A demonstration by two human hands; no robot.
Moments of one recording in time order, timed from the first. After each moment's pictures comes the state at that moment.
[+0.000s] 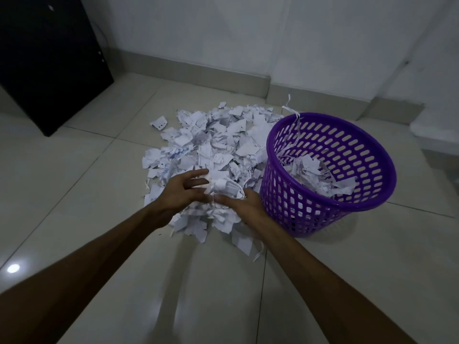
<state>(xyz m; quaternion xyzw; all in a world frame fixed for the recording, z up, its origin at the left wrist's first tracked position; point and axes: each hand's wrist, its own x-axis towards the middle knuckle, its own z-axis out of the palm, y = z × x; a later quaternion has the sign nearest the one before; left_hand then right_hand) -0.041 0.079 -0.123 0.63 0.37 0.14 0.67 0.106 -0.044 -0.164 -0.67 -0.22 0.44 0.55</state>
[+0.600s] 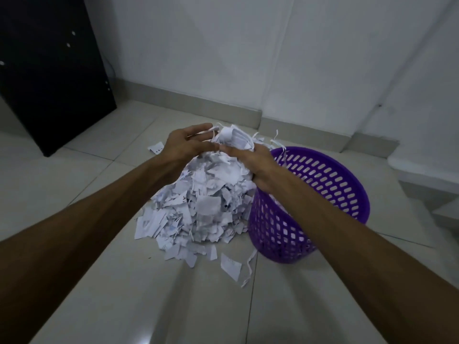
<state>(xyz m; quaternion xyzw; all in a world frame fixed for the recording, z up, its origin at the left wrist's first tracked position) 0.022 0.114 -0.001 0.64 0.30 0.29 0.64 0.160 0.009 -0.011 -0.67 -0.24 0.39 0.59</state>
